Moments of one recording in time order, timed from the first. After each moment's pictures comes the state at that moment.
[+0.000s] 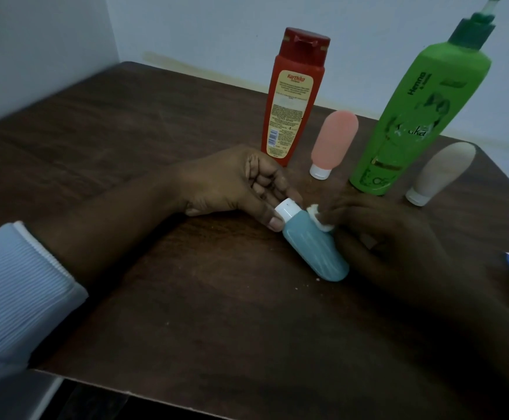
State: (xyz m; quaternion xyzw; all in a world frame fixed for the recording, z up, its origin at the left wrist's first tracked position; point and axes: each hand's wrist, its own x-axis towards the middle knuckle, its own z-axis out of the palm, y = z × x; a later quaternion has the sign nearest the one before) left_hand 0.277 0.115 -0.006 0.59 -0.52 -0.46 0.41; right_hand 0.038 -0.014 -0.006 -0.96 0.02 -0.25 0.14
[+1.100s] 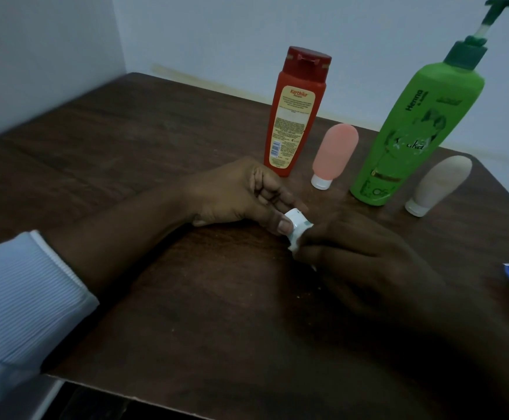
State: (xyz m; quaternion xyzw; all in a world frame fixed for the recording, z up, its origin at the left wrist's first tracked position) left_hand 0.273 0.115 -0.009 0.58 -0.53 -0.44 0.44; right_hand 0.045 -0.008 -0.004 -0.96 -0.16 -0.21 0.01
